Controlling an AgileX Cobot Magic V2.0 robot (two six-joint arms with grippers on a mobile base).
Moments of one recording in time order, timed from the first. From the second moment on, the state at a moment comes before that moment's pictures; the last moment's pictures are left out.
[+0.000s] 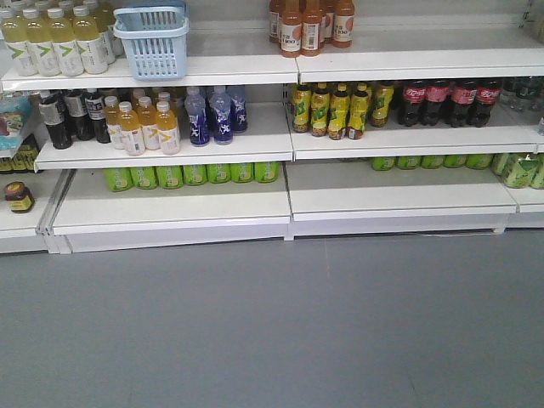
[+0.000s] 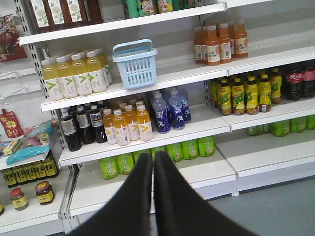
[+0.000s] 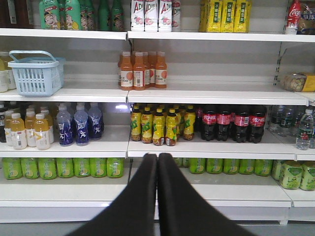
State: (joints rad) left arm -0.04 -0.01 0.04 -0.06 0.09 0.11; right arm 0.02 -0.01 0.03 -0.07 0.04 0.03
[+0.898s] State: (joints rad) left arm -0.04 -0.01 0.04 -0.06 0.09 0.11; right arm 0.02 -0.01 0.03 -0.07 0.04 0.03
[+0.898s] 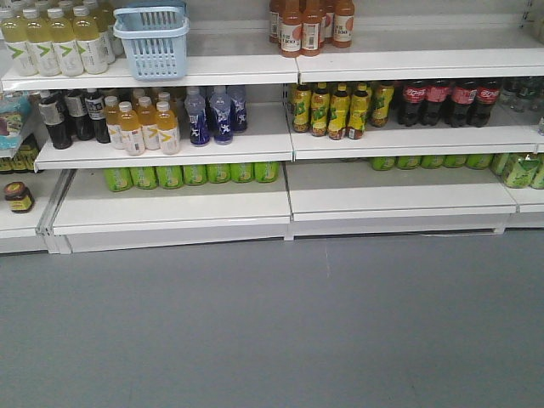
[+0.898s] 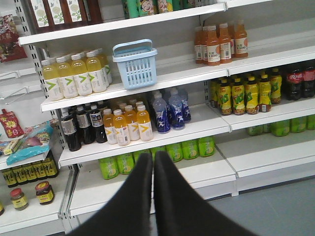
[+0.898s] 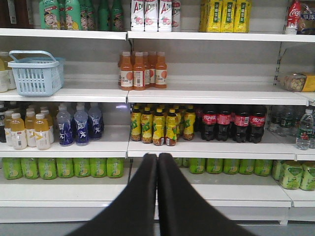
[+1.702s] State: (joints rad) left arm -0.04 -0.01 0.04 -0.06 0.09 0.11; right arm 0.02 -0.01 0.03 -0.07 0.04 0.03
